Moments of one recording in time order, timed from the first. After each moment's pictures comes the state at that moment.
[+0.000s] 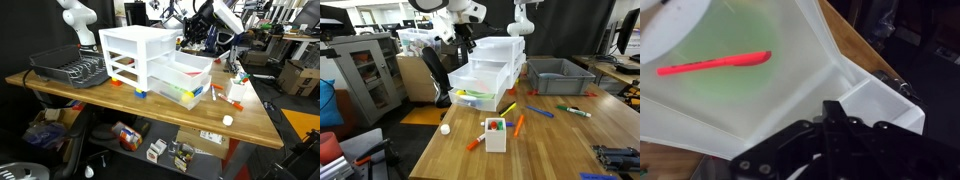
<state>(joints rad) 0.23 0.12 0.04 -2.22 0.85 2.77 -0.29</state>
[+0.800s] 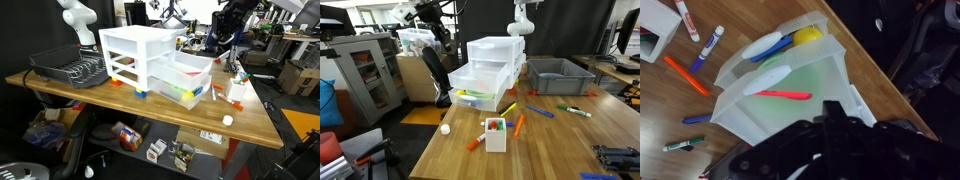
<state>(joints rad) 0.19 -0.29 0.11 -2.56 0.17 2.70 0.17</state>
